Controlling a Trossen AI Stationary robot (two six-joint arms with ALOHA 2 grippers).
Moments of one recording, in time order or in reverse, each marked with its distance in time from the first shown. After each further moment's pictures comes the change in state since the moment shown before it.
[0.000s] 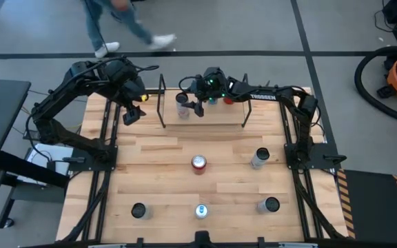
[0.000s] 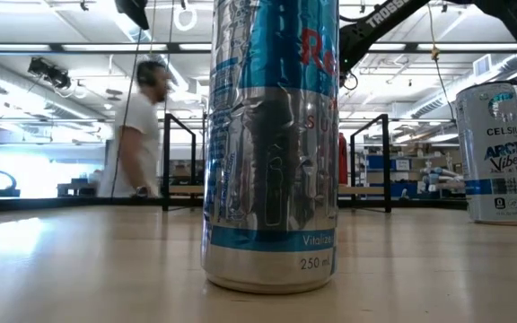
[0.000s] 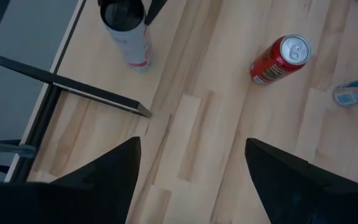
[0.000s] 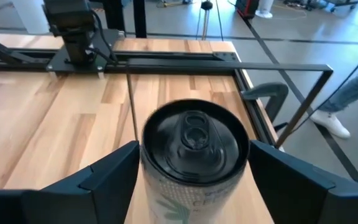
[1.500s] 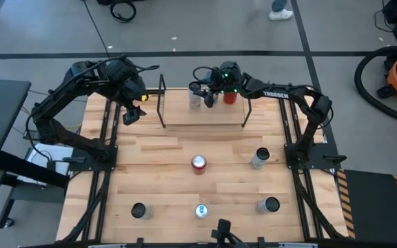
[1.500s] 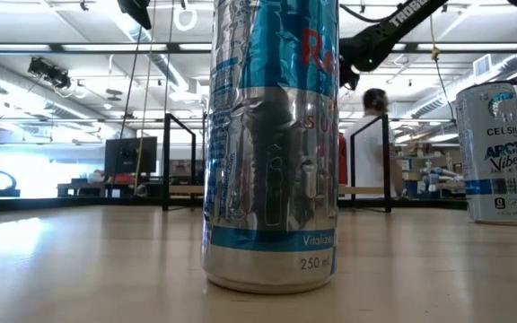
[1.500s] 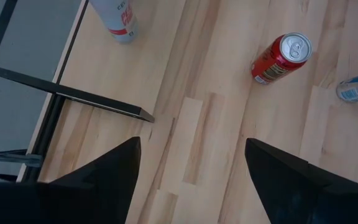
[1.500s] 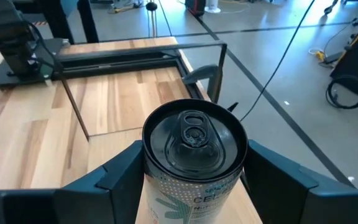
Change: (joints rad) left arm 0.000 0.001 0.000 0.011 0.000 0.046; right arm -0.103 -0.148 -0.173 0.075 0.082 0.086
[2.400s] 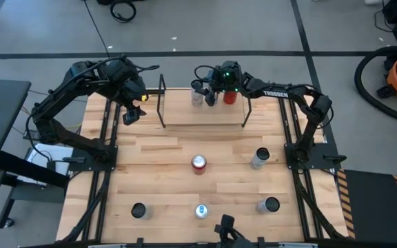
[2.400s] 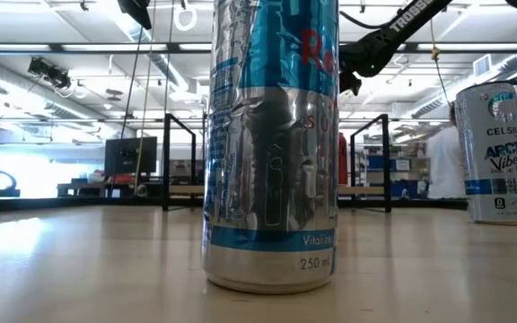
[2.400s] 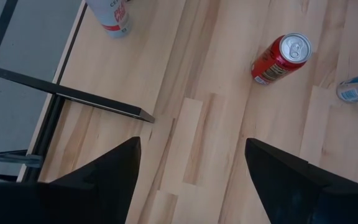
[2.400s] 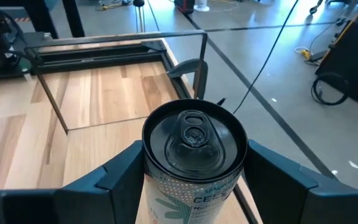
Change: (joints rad) left arm 0.000 0.000 0.000 0.002 0.000 0.000; right arm -0.034 0.009 -0.023 0.025 0.022 -0.021
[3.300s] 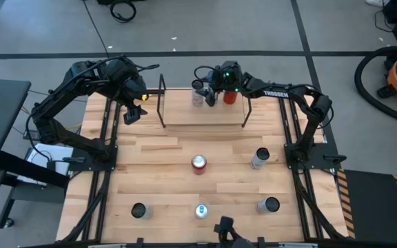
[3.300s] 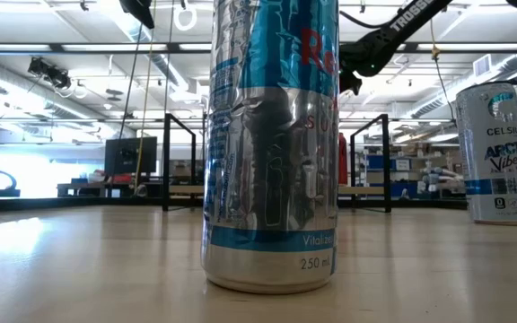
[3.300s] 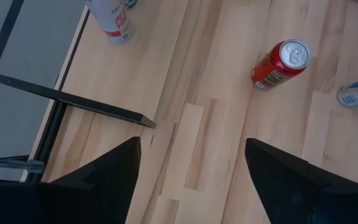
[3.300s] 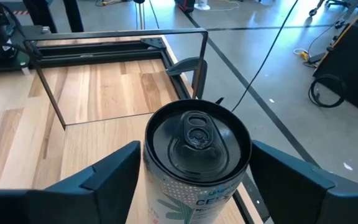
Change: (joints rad) left arm 0.000 0.000 0.000 0.021 0.000 0.003; right arm 0.005 -0.001 0.000 -0.016 0.004 -0.034
